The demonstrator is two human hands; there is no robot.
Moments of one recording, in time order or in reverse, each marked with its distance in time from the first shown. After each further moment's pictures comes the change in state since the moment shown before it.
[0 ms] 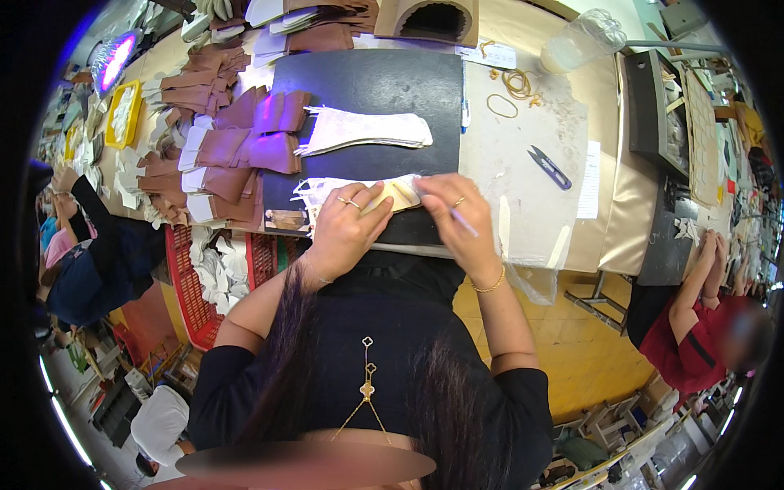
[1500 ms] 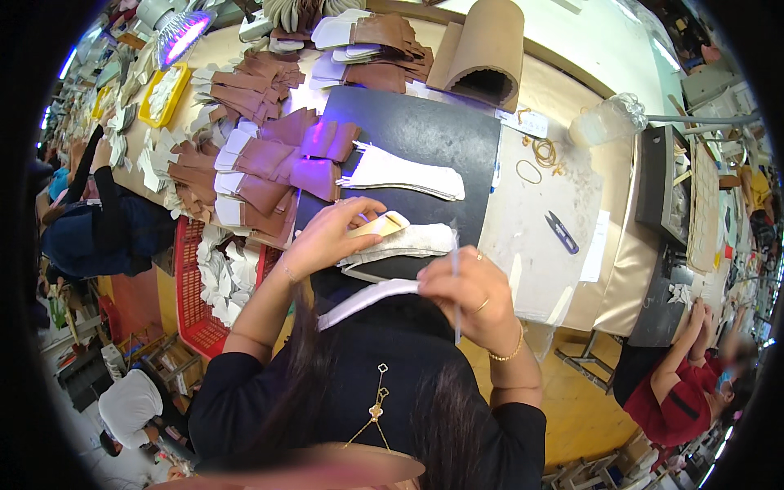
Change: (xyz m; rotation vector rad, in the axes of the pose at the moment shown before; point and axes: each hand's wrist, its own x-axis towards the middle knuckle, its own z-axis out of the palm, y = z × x) left_hand 0.012 -0.052 -0.062 -0.545 -0.355 -0.522; right_hand 0.026 -0.072 -0.020 0.110 -0.209 -0.293
